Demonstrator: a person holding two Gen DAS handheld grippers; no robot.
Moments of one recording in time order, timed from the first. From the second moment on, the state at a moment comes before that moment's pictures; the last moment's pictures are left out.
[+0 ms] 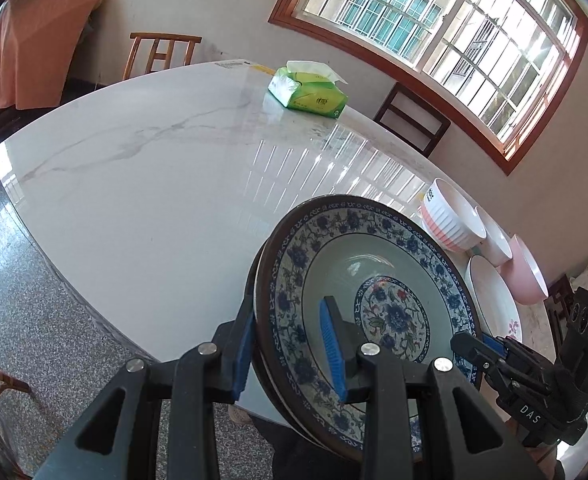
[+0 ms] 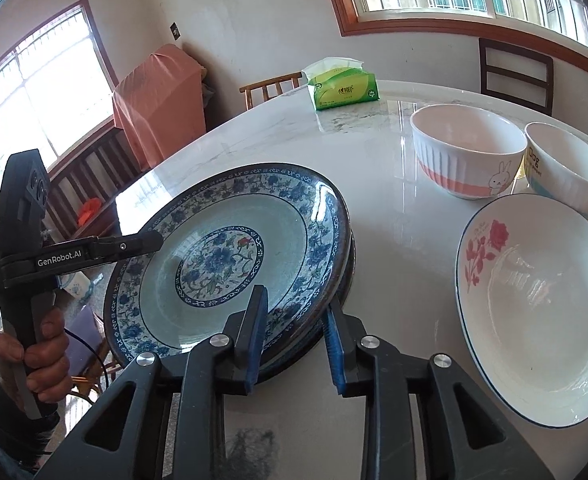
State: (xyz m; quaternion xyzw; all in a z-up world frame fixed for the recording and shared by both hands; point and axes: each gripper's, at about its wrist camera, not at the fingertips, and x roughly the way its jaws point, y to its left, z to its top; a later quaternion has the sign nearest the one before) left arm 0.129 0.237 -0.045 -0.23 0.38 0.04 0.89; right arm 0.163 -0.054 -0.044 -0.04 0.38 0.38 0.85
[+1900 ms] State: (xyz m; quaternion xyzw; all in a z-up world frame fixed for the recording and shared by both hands) left arm 0.278 0.022 -0.043 -0.22 0.46 -0.11 0.85; right arm 0.261 -0.275 -0.071 0.16 0.42 0.18 0.87
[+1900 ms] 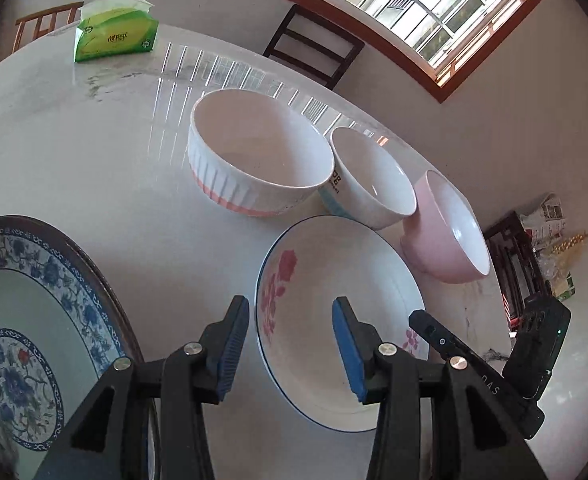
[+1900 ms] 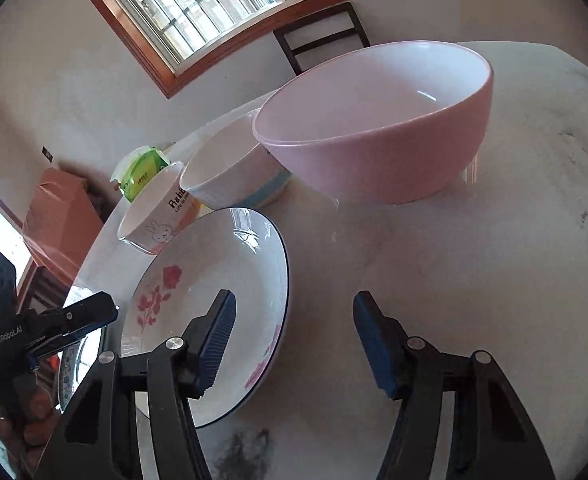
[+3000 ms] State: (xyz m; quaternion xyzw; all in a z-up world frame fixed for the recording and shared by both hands) left arm 0.249 -0.013 -0.072 -0.17 0.48 -0.06 0.86; right arm 0.248 -0.255 -0.064 0.05 0.40 0.19 0.90
